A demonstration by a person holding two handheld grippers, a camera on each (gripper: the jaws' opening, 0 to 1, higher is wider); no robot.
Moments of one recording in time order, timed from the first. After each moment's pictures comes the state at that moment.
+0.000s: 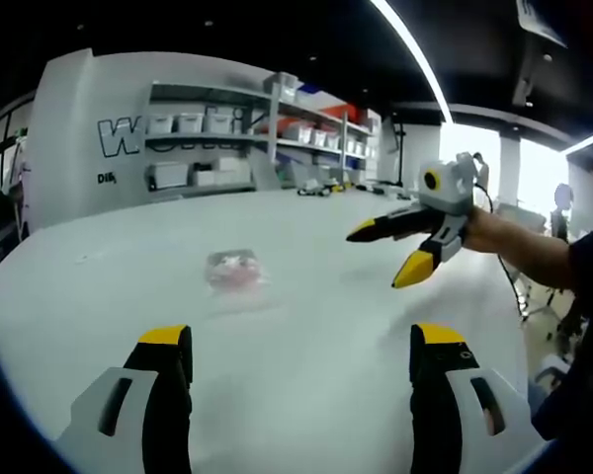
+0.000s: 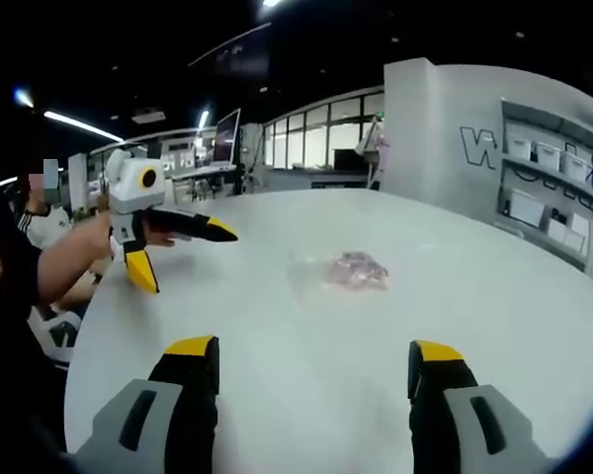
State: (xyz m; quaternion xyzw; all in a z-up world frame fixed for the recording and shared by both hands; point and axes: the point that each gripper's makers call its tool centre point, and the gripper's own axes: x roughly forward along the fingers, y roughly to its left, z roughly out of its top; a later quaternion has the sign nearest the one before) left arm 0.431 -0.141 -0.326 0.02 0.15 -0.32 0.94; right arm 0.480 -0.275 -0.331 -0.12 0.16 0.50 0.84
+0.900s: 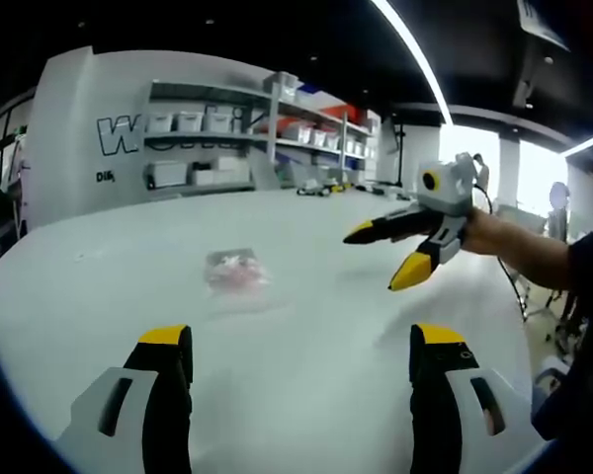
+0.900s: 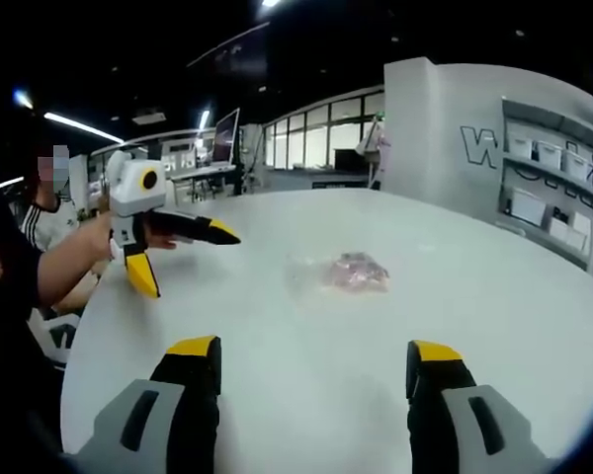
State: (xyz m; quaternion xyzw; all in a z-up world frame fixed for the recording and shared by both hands) left arm 0.439 -0.142 -0.329 0.01 0.16 -0.32 0.93; right arm 0.486 -0.270 -0.334 -0.11 0.17 0.51 0.84
